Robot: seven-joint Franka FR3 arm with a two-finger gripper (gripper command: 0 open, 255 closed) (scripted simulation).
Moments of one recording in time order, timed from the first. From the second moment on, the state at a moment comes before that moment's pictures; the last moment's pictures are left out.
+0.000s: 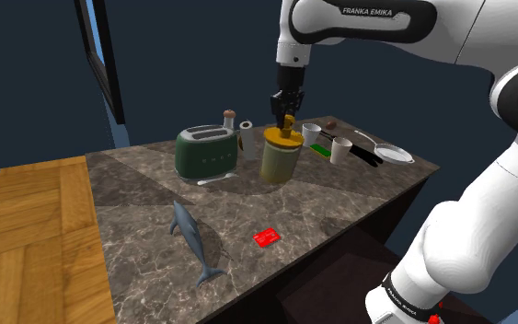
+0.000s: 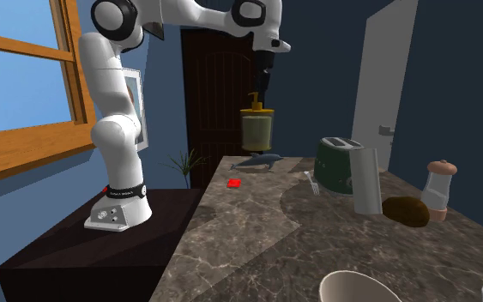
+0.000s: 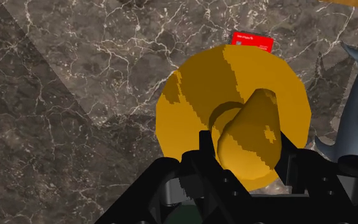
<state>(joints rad) 0.19 -0.11 -0.02 -1.75 0.00 1.54 0.05</state>
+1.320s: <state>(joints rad) 0.19 -0.11 -0.01 -2.02 0.00 1.81 0.06</state>
